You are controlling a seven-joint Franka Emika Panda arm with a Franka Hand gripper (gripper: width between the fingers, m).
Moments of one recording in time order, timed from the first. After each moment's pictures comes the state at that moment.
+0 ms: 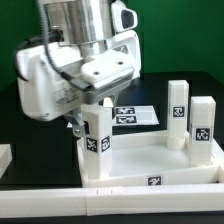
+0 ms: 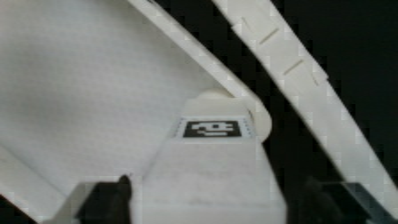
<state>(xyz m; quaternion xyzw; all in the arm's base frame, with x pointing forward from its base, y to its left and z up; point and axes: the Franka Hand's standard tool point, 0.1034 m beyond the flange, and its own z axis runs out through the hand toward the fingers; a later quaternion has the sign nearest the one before) 0.624 -0.042 0.108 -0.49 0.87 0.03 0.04</state>
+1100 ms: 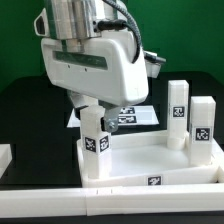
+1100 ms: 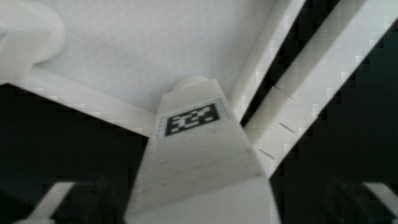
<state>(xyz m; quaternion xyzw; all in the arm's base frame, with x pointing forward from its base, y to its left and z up) 0.622 -0.048 0.109 -0.87 0.48 -0.02 0.04</state>
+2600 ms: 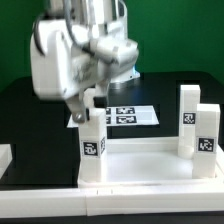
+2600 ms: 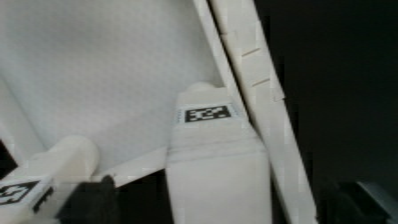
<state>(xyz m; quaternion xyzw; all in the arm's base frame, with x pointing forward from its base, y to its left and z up) 0.628 -0.048 0.142 -0.56 0.83 -0.01 0.06</state>
